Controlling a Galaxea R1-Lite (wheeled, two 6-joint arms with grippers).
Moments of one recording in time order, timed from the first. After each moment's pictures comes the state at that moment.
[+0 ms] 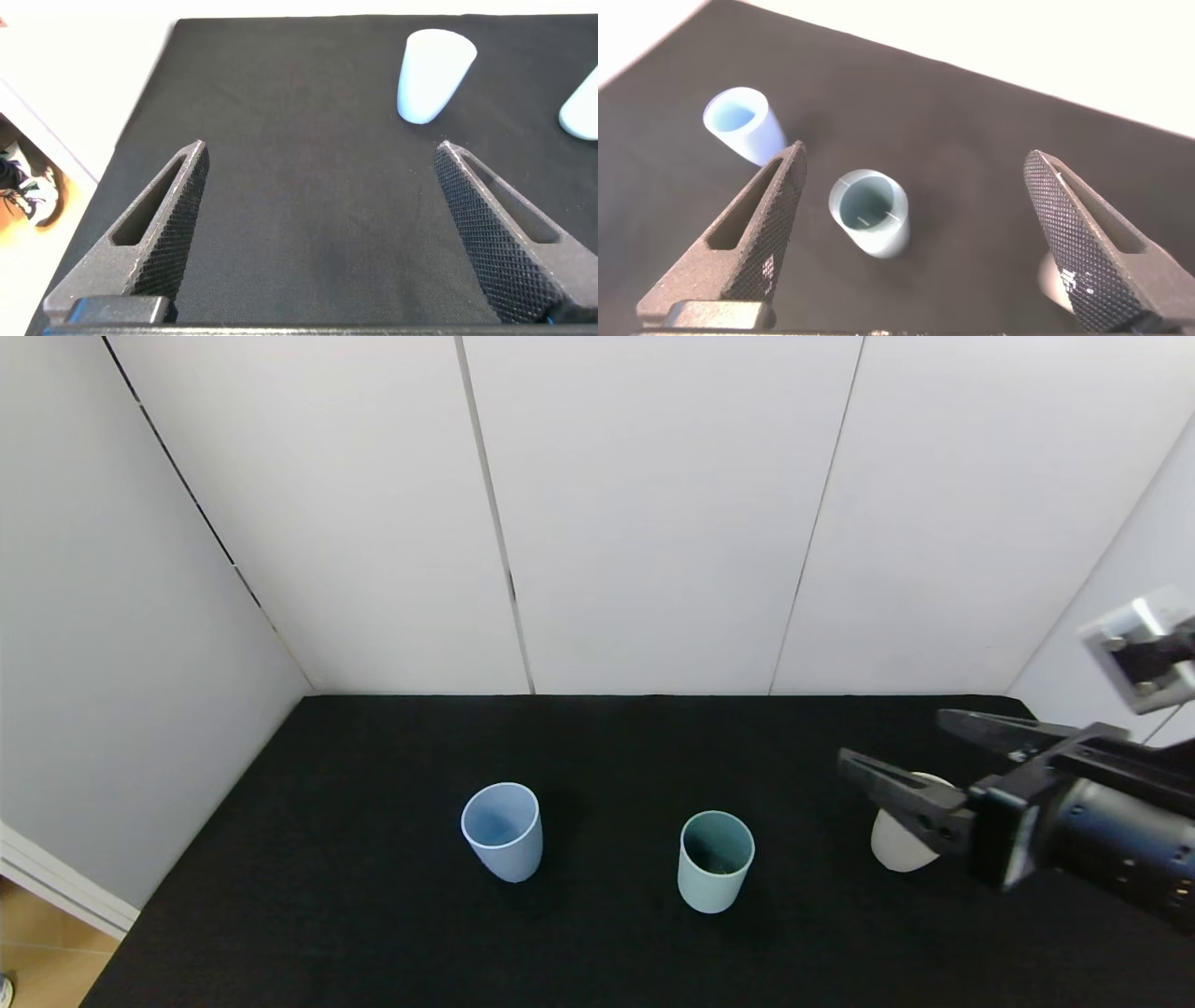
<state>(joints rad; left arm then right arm) 0.00 0.00 0.00 -0.01 0.01 -0.01 0.65 1.30 -0.66 -0.47 -0.18 0.05</state>
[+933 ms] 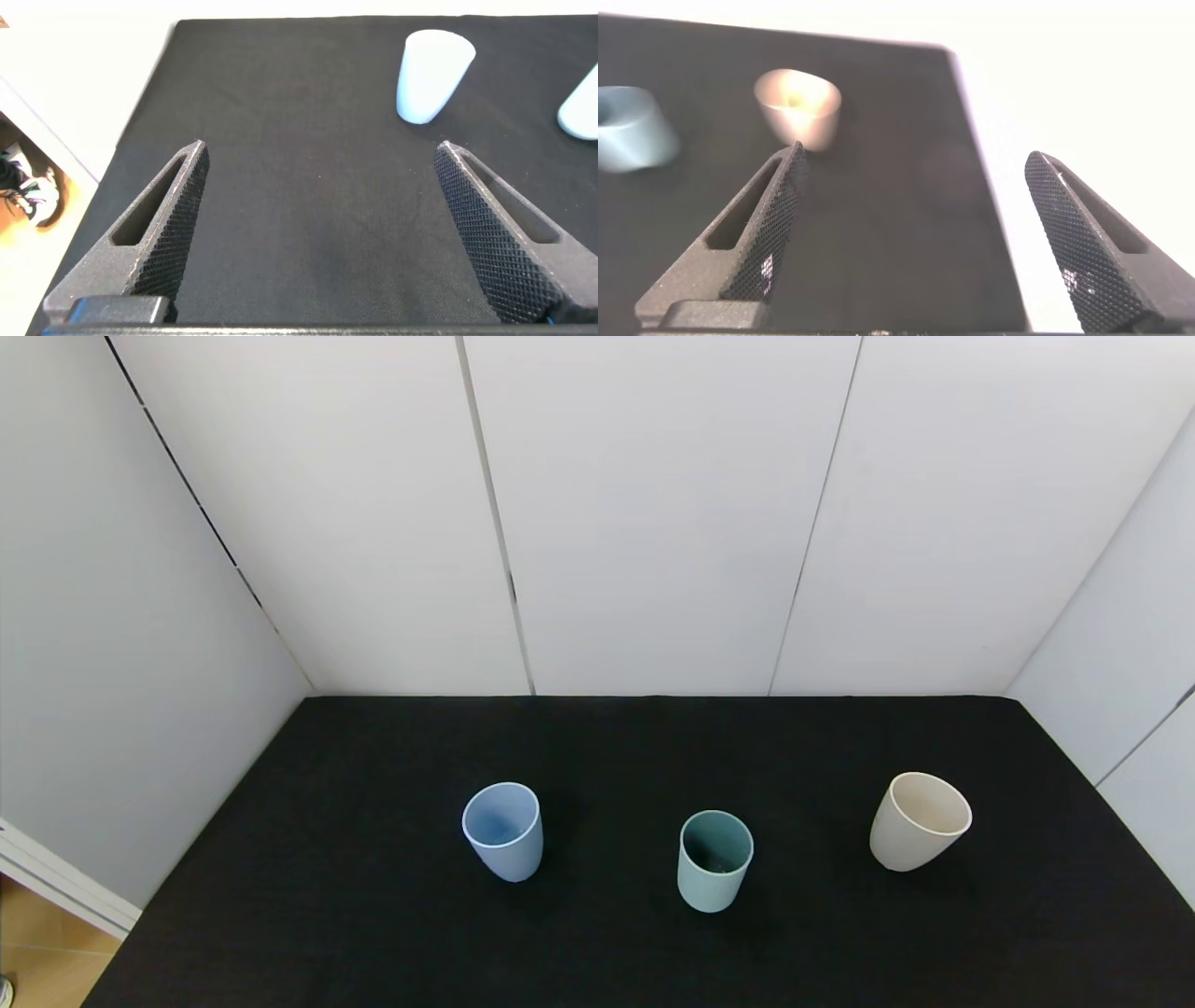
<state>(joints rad) 0.00 0.00 0.00 -0.01 0.01 -0.01 0.14 0.35 -0.70 0.49 -0.33 -0.04</state>
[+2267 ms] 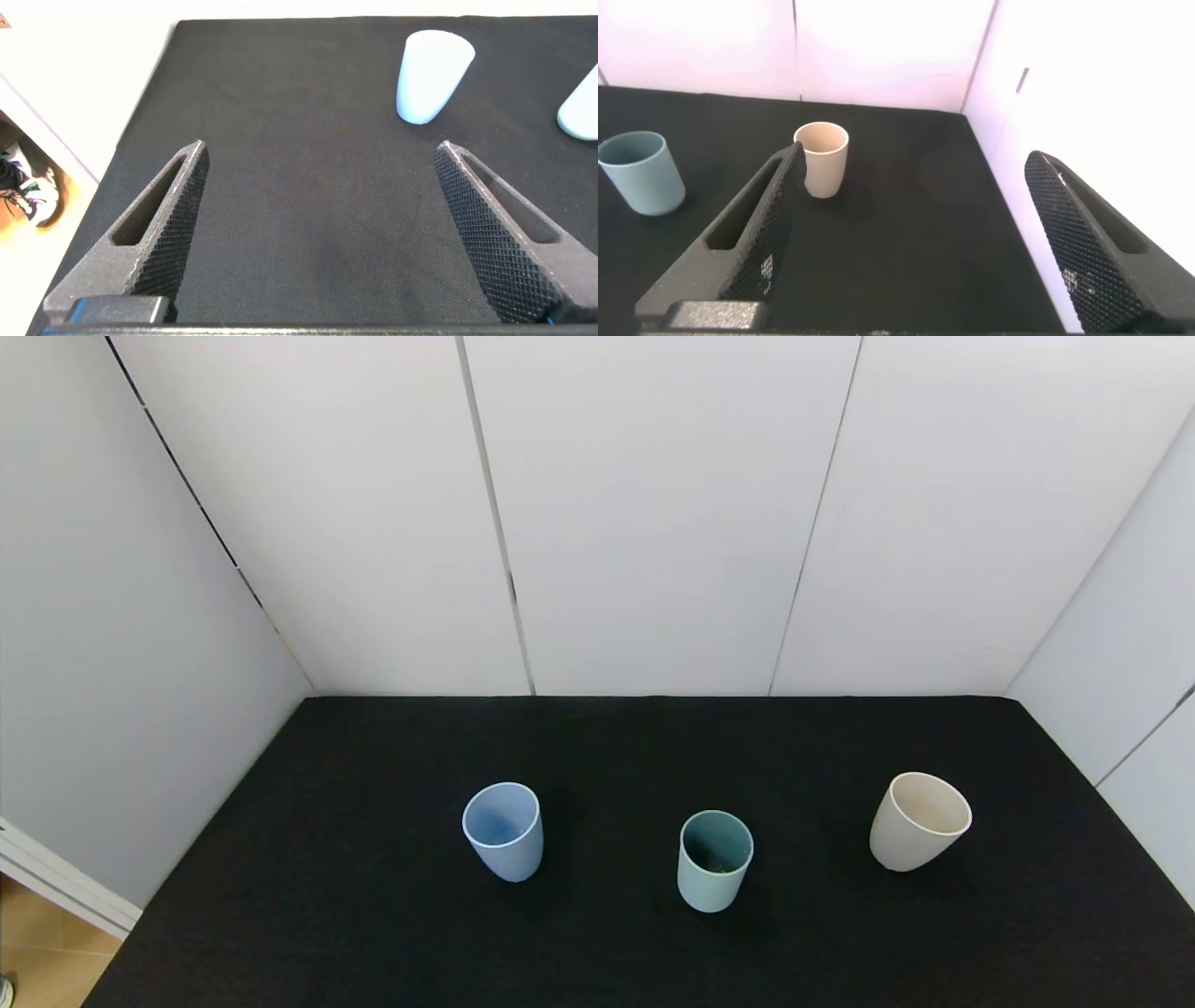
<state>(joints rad) 0.00 0.00 0.00 -0.01 0.01 -0.01 0.00 0.00 -0.23 0.05 -0.09 -0.10</state>
